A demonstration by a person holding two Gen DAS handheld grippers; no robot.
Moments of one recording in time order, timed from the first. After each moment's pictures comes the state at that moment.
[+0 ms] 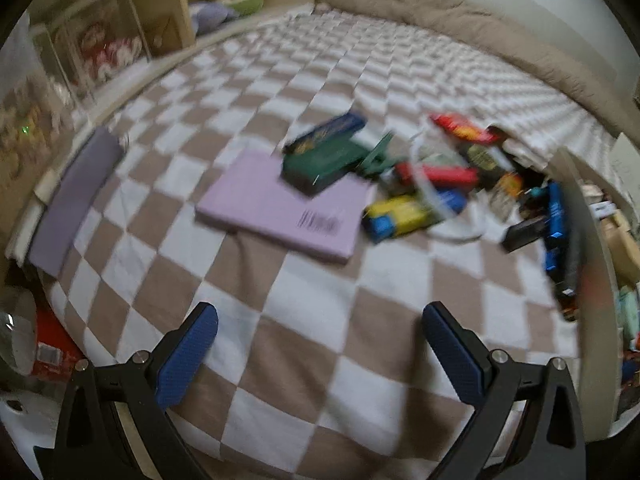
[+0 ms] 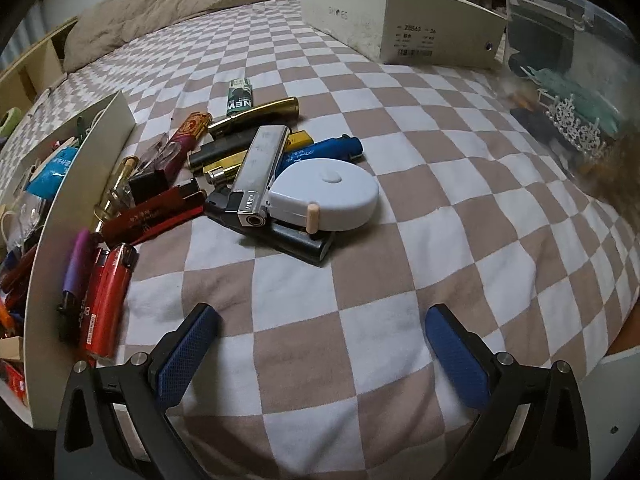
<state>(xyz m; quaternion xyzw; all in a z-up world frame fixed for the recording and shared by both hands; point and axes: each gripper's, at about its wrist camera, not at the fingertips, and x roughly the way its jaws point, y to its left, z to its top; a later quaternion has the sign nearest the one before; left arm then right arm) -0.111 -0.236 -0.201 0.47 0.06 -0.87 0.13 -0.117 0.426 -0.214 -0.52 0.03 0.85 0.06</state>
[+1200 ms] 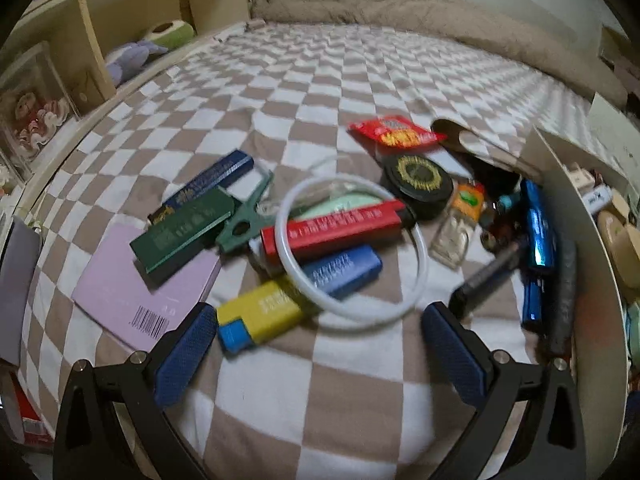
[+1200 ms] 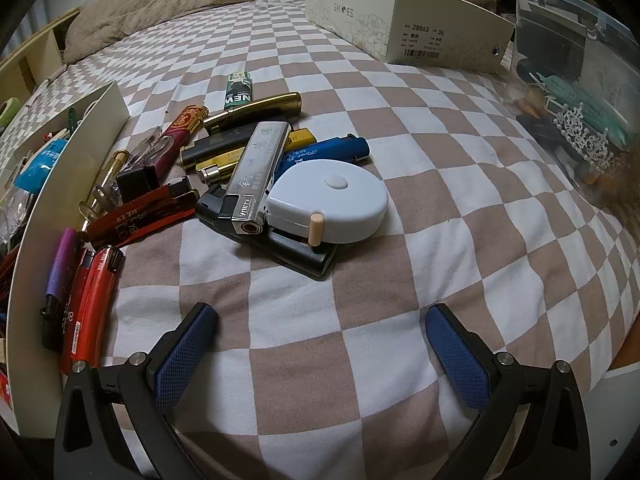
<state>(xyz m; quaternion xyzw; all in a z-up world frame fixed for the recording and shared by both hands) -0.183 -0.178 -0.211 0.45 -0.01 -0.89 0.07 -0.127 0.425 -0.223 -0.52 0.01 0.85 0.06</state>
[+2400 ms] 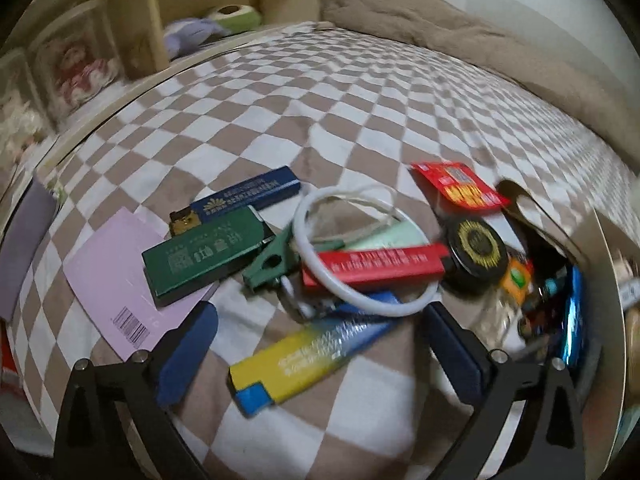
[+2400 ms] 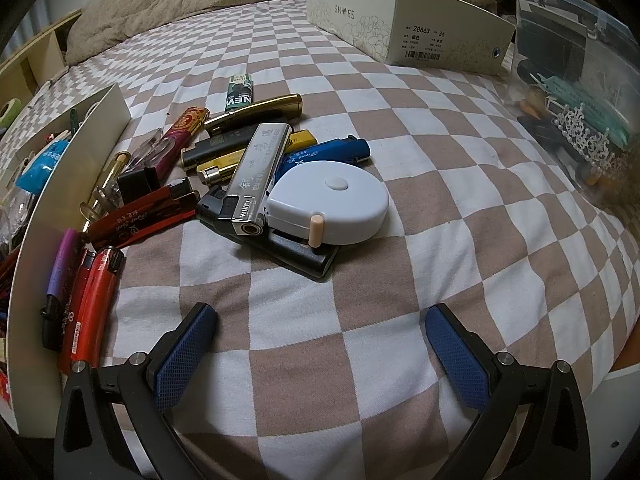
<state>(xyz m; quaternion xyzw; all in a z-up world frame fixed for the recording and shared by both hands) -0.209 -0.195 -0.212 0.43 0.07 -0.88 0.18 -0.128 0.424 -0.225 -0.51 0.02 0.86 0.06</state>
